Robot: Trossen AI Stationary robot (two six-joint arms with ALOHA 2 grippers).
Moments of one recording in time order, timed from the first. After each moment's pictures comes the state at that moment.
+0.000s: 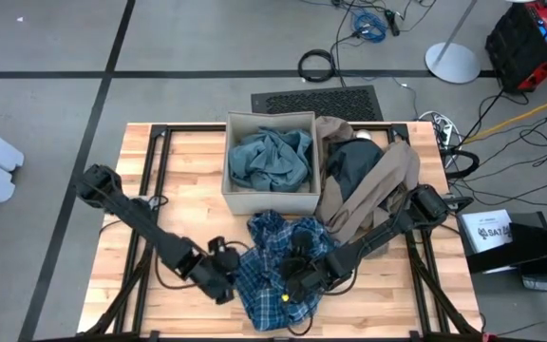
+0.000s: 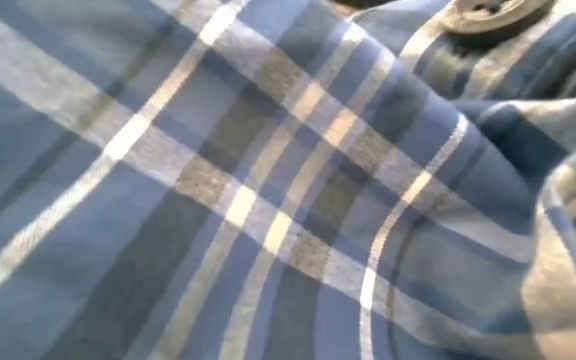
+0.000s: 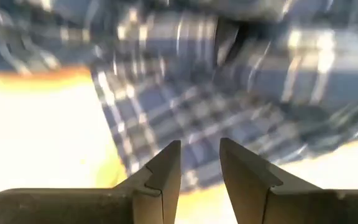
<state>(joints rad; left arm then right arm) -0.64 1.60 0.94 -0.40 -0.33 -0.83 0.51 2.00 1.33 -0.41 0.57 0.35</state>
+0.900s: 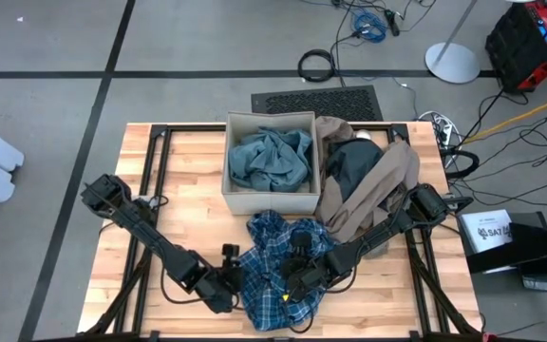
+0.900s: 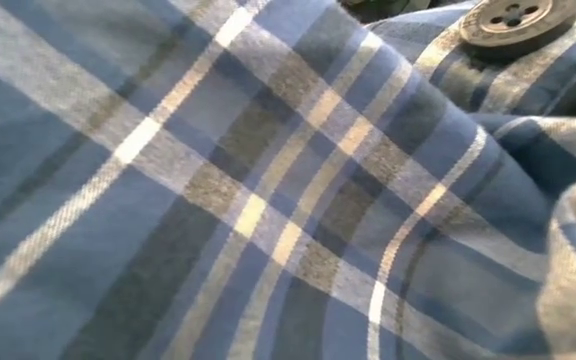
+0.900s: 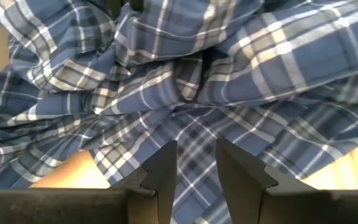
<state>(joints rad) -0.68 1.72 1.02 -0.32 -0.48 -0.36 0.50 2.00 1.30 -0.37 0.49 0.33</state>
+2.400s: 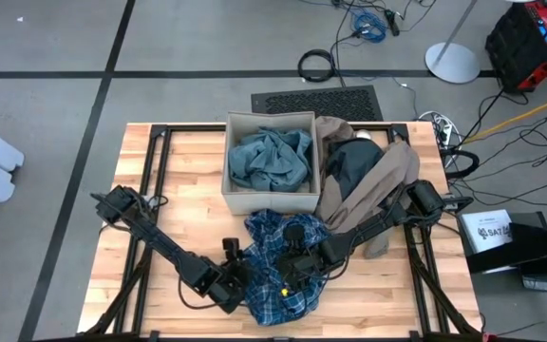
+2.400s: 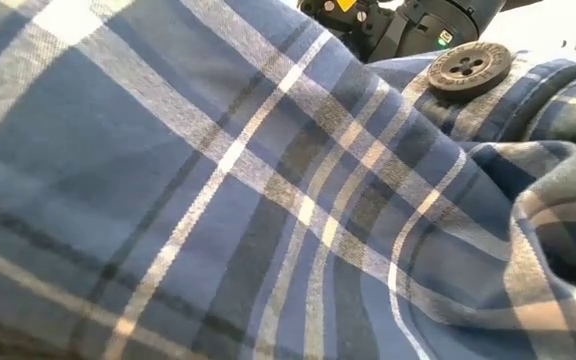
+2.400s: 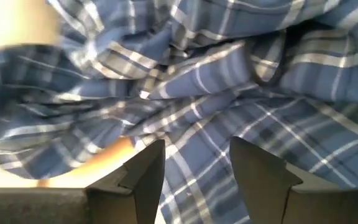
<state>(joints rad) -0.65 1.87 1.05 -0.36 -0.71 -0.48 0.42 2.00 1.30 -0.37 0.39 0.13</state>
